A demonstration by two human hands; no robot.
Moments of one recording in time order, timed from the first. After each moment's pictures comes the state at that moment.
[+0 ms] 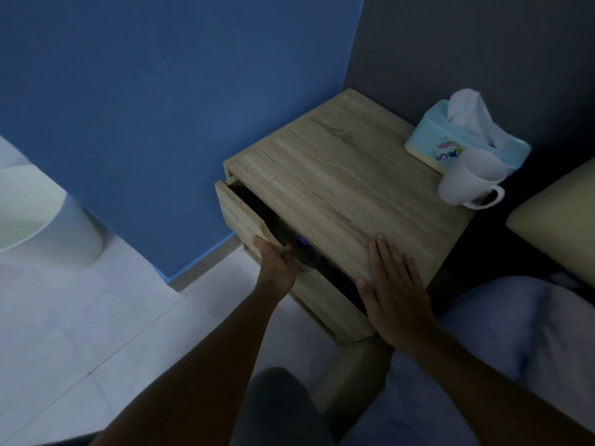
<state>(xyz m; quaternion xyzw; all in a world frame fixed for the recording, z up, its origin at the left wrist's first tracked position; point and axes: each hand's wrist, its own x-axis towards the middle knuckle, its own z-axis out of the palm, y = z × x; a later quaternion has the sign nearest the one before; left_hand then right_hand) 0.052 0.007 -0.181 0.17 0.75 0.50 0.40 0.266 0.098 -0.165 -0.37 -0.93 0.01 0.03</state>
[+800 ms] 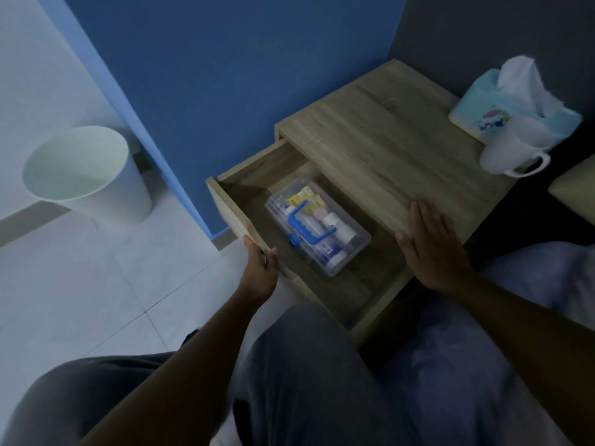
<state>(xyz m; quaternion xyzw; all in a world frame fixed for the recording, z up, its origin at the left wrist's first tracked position) 0.036 -0.147 -0.200 0.14 0.75 0.50 0.41 0.263 0.099 -0.158 -0.38 -0.93 0.03 -0.01</state>
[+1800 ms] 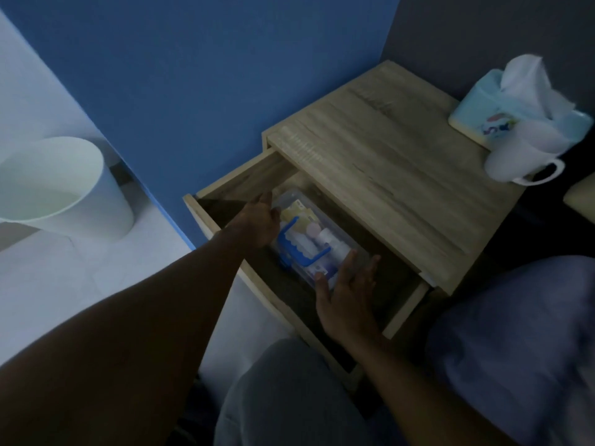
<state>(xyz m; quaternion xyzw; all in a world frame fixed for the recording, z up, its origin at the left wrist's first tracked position) -0.056 -0.046 -0.156 0.38 0.83 0.23 0.32 0.171 -0.037 -0.195 -0.55 -0.77 0.31 0.00</state>
